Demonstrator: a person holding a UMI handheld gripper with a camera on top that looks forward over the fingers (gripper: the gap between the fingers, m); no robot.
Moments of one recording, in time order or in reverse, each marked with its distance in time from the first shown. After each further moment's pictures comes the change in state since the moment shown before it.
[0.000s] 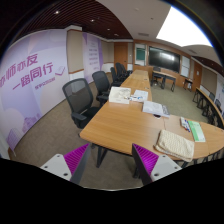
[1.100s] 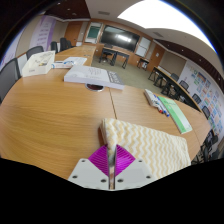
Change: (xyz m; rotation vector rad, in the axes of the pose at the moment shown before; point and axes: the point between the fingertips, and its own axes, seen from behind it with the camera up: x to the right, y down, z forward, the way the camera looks) arm 0.373 0.108 0.331 -0.219 0.568 0.102
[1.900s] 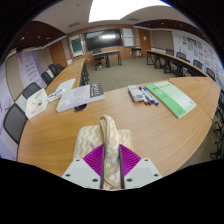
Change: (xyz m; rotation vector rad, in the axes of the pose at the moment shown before) arm 0.076 -0.023 -0.033 0.001 -0.223 0.384
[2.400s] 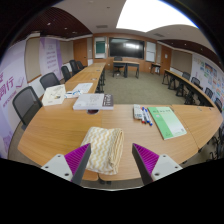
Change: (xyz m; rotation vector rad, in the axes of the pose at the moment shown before) arm 0.016 -0.032 -0.118 0.083 -0.080 -0.268
